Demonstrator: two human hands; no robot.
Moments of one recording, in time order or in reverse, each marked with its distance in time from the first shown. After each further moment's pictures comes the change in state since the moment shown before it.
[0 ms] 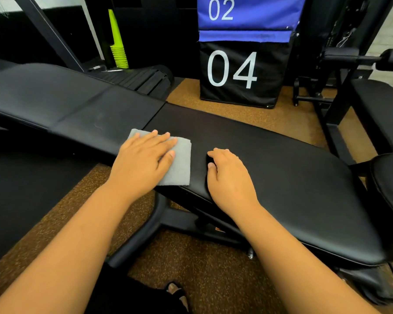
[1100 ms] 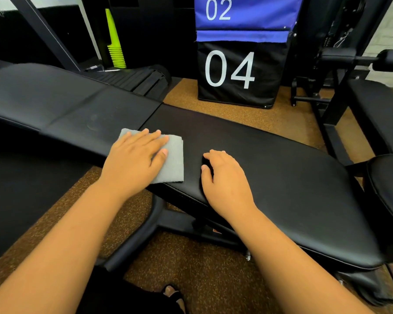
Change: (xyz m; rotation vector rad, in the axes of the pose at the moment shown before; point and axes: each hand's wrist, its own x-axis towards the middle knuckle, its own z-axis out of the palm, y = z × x) left_hand 0.009 -0.005 -0.004 0.028 -0.038 -0.038; right_hand 0.002 0.003 0.002 0.013 0.008 -0.015
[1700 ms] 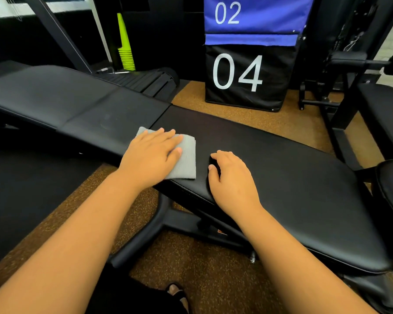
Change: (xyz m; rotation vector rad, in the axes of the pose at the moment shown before) left_hand 0.010 0.007 -0.001 0.014 -0.082 0.025; right_hand 0.000 -0.001 0.000 -0.006 0.021 -0.028
